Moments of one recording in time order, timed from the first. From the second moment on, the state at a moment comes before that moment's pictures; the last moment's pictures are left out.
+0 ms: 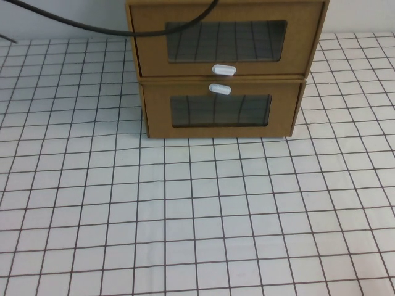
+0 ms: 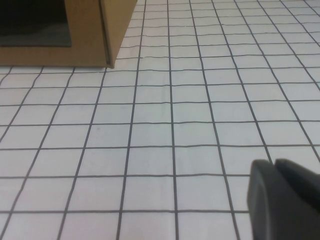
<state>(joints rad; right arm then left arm) 0.05 -0.01 0.02 0.20 0.36 -0.12 -0.29 1.90 -2.23 -0.71 1.01 0.70</state>
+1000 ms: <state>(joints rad) 0.05 -0.01 0.02 0.20 0.36 -0.12 -0.34 2.15 -2.39 -0.67 1.02 0.70</state>
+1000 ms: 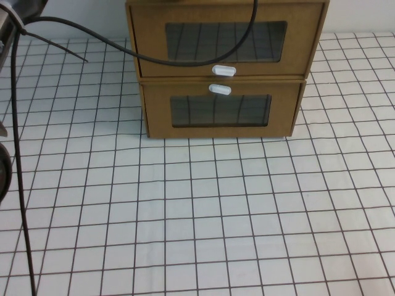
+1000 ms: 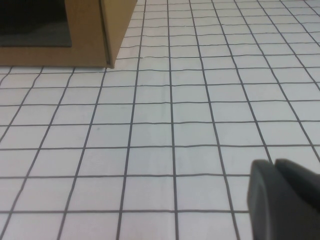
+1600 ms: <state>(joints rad) 0.05 -0.01 0.02 0.63 0.05 -0.12 -0.34 2.16 -2.39 -0.67 1.00 0.70</state>
